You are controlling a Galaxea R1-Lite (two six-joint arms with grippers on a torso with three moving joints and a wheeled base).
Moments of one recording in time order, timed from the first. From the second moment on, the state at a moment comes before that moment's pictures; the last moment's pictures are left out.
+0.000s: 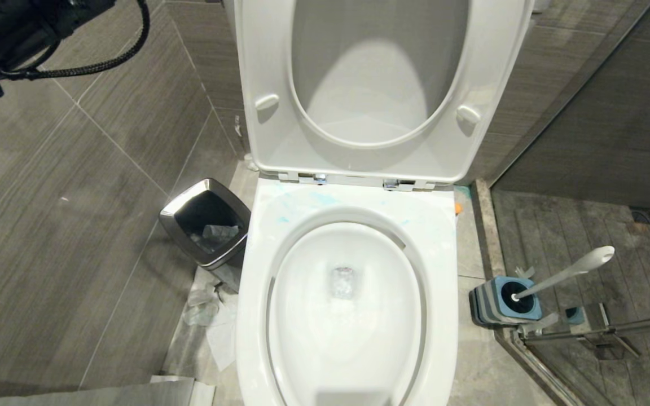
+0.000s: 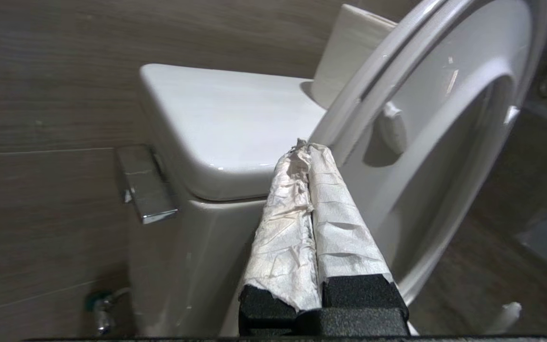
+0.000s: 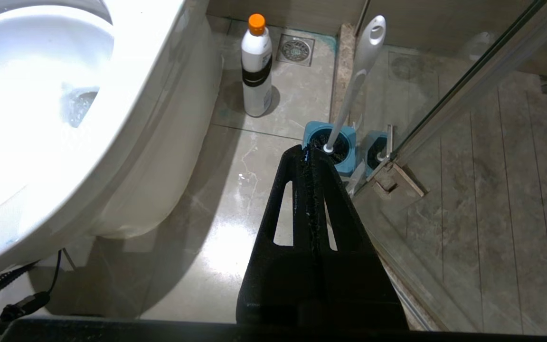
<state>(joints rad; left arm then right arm) -0.22 1.71 -1.67 -0.63 -0.54 -0.23 0.00 0.00 0.00 -0.06 -0.02 0.00</state>
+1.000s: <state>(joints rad) -0.32 1.80 -1.68 -0.66 -0.30 -0.13 0.00 0.00 0.00 -0.06 -0.02 0.00</state>
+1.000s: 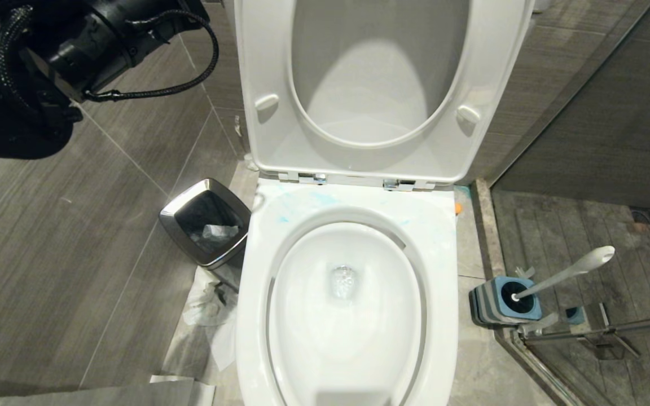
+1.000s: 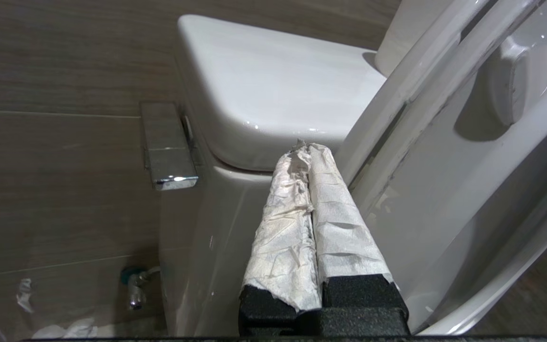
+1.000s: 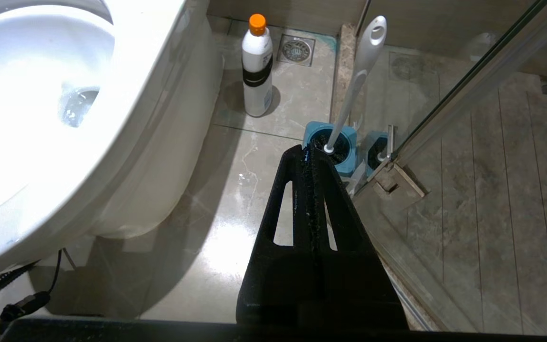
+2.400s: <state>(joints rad) -0.34 1.86 -1.64 -0.70 -0.48 -0.18 0.00 0.00 0.00 -0.06 -0.02 0.00</state>
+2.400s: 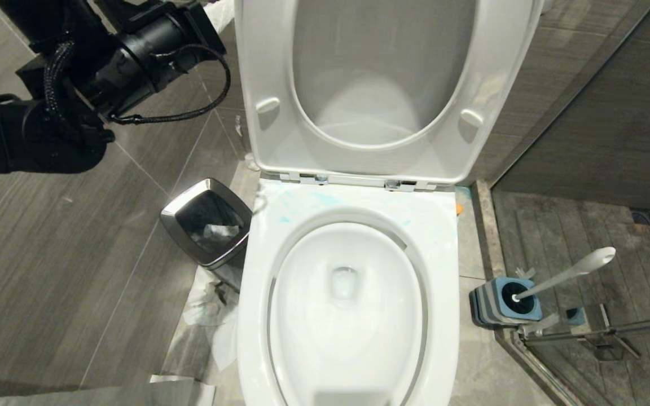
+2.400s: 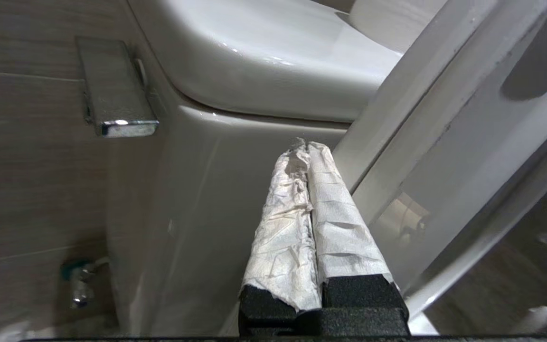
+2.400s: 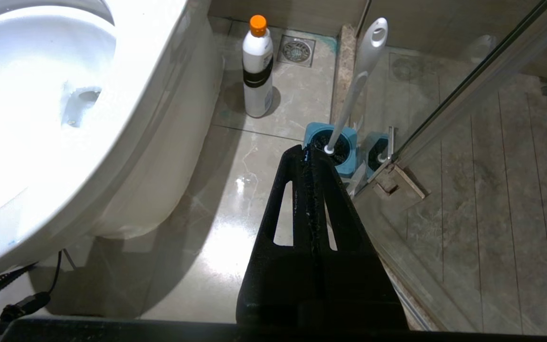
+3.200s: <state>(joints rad) -0.34 1.61 -1.22 -0.69 -0.51 -0.20 0.00 0.00 0.00 -0.06 -0.02 0.00</state>
